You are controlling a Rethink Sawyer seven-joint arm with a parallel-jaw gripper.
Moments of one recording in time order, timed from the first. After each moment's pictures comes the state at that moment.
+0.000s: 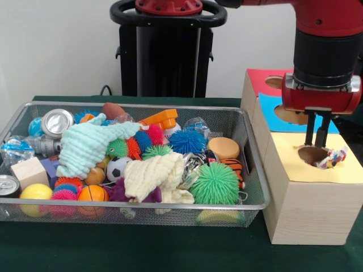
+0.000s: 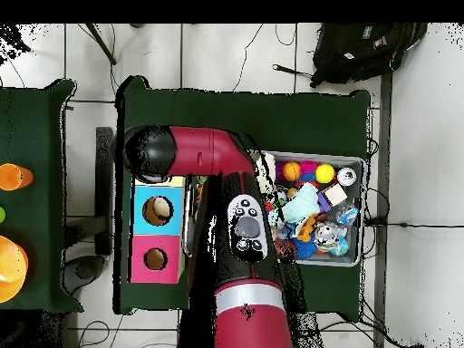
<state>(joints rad) -0.06 -0.54 0.09 1.32 0.05 0.78 2.01</state>
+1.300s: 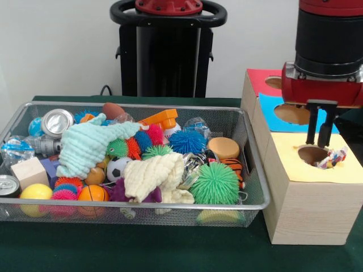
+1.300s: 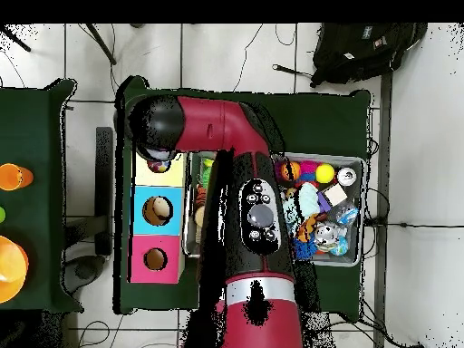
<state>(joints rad) -0.08 -0.52 0.09 1.14 0.03 0.91 2.01</state>
